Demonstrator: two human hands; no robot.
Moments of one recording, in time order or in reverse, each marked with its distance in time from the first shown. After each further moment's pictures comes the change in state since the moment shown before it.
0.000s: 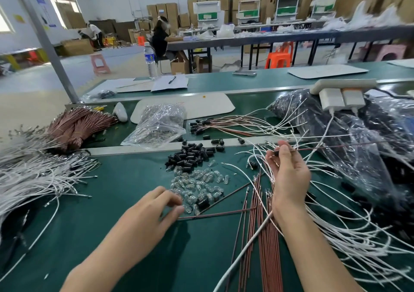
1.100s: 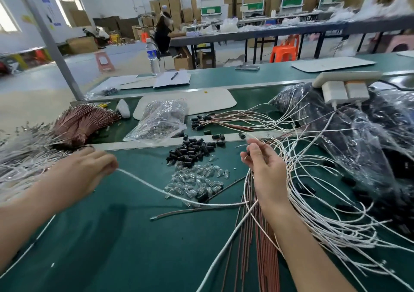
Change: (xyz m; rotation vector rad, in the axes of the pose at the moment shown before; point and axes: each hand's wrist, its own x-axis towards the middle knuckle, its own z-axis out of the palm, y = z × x) left_hand 0.027 -0.102 -0.094 0.664 0.152 0.195; right_hand -0.015 0.014 0.007 -0.257 -0.304 -0.036
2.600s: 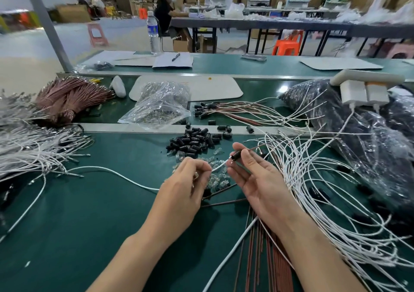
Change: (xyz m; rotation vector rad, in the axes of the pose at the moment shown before) left_hand 0.031 0.186 0.051 -0.976 0.234 -0.294; right_hand -0.008 0.004 0.015 0.423 -0.314 0.484
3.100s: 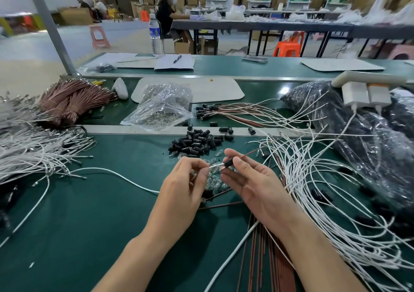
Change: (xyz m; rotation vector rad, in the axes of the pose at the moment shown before) left_hand 0.002 0.001 0.000 -0.111 0.081 -0.037; right_hand -0.003 0.000 0.002 -0.066 -0.087 0.067
